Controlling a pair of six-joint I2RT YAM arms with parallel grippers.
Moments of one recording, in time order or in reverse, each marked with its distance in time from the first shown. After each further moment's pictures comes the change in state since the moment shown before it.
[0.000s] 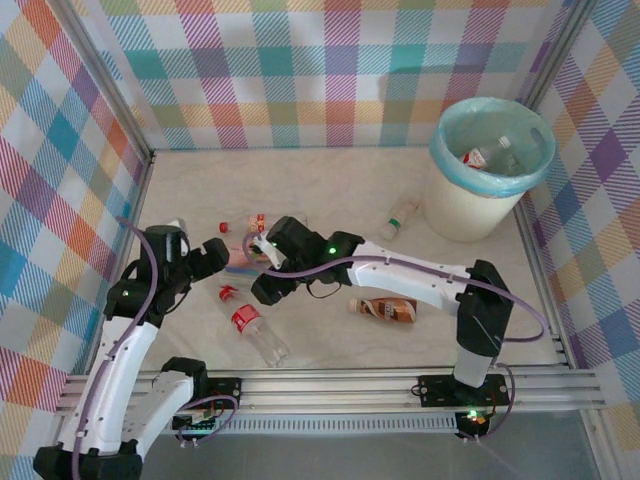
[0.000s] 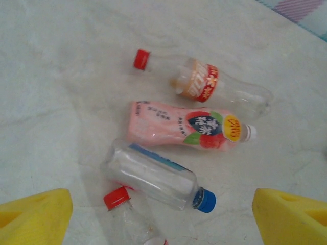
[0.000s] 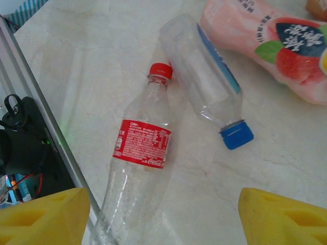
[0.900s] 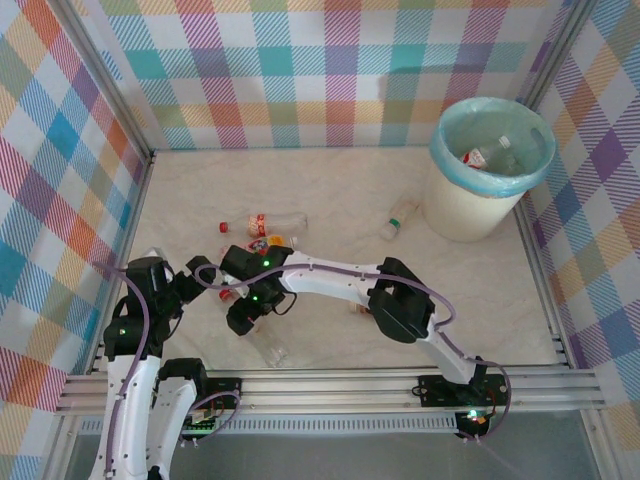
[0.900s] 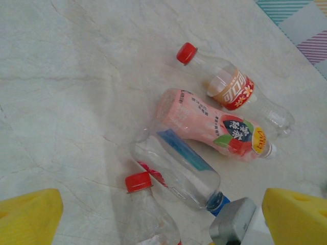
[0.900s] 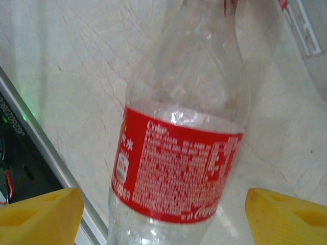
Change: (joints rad) left arm 0.151 -0.221 -0.186 -0.010 0.048 -0.106; right arm 0.092 0.477 0.401 -0.259 -0.092 0.035
